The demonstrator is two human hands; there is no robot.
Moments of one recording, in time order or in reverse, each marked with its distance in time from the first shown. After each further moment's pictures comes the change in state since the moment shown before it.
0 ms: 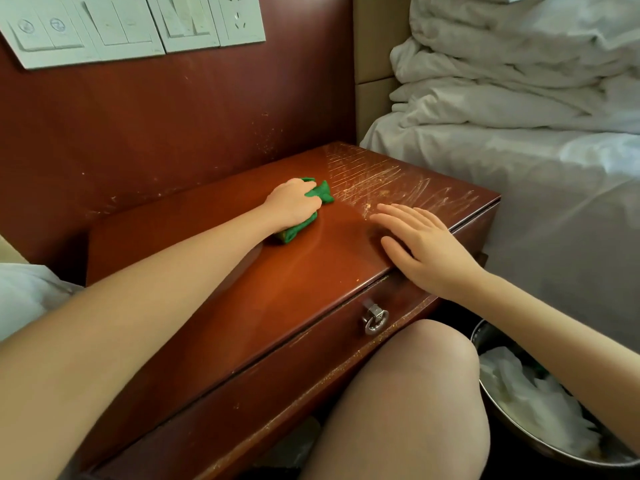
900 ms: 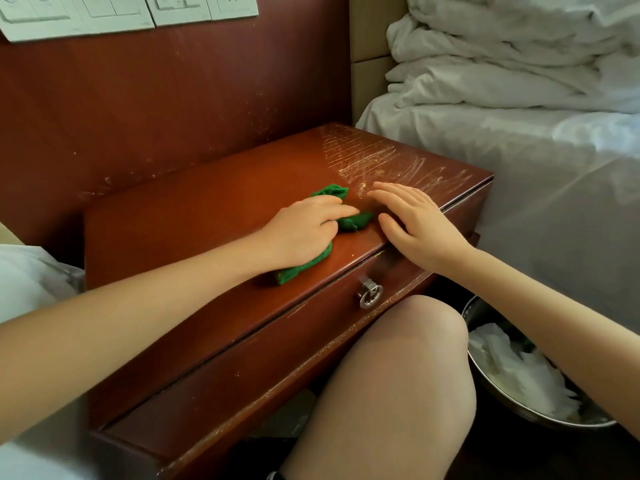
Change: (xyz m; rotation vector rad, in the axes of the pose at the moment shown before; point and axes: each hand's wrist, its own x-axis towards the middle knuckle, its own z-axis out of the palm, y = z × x) left_hand -0.099 0.026 0.002 0.045 -0.038 0.371; right_hand 0.000 0.001 0.004 0.106 0.075 -0.005
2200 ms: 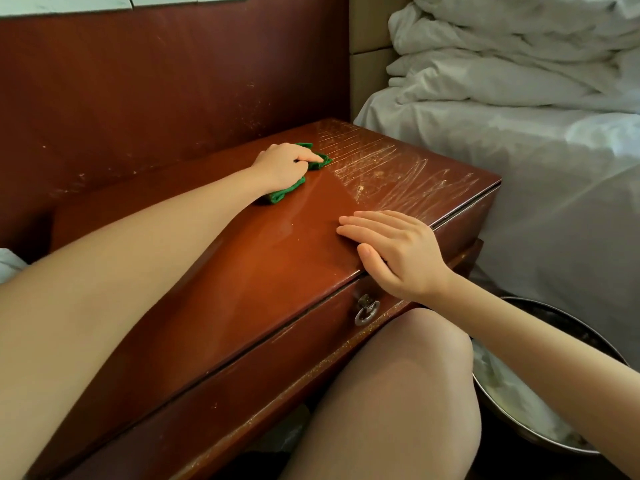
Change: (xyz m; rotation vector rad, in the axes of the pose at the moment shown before) left_hand 0.123 -0.087 -0.002 0.064 0.130 -0.178; right_hand 0.000 -0.006 0.030 -0.067 0.272 -0.379
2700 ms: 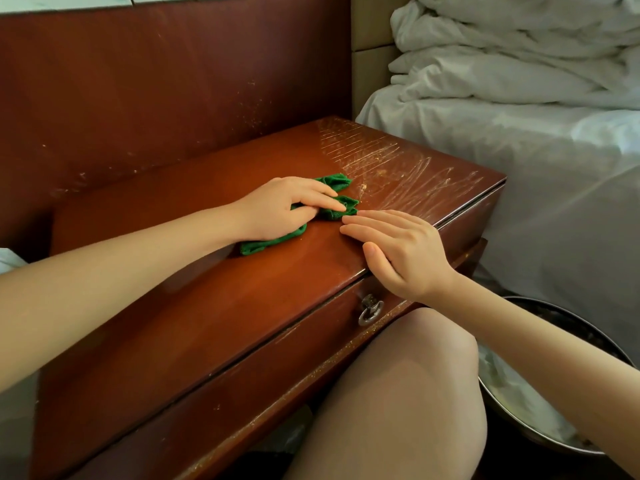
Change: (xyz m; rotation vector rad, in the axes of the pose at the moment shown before) left_hand -0.090 0.019 -0.021 -0.148 -0.137 0.374; right_hand -0.001 0.002 0.003 -0.022 0.057 -0.023
